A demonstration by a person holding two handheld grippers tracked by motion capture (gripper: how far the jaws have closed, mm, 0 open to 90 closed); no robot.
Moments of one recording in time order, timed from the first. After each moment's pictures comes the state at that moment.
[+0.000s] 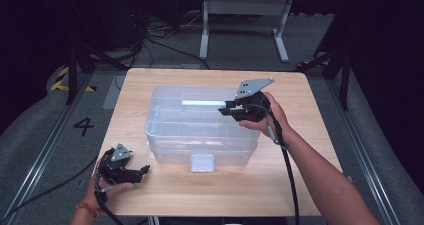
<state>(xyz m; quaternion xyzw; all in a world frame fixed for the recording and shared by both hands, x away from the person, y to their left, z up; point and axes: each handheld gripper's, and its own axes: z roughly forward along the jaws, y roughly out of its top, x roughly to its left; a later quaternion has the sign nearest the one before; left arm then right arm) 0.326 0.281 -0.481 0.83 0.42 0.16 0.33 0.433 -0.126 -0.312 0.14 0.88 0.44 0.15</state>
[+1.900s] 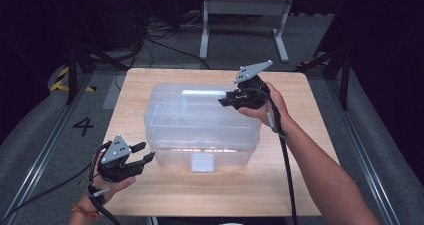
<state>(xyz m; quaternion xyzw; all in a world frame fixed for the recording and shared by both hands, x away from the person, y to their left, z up) 0.298 0.249 -0.391 0.81 0.35 0.20 0.43 0.454 -0.122 -0.286 0.17 0.88 0.42 0.12</state>
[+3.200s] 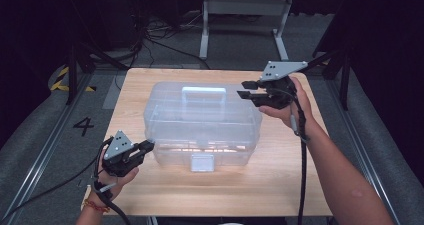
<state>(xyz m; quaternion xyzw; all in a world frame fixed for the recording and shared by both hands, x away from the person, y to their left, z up) 0.307 0.242 -0.391 0.79 0.36 0.22 0.45 0.422 -0.174 -0.255 0.18 0.85 0.45 0.22</state>
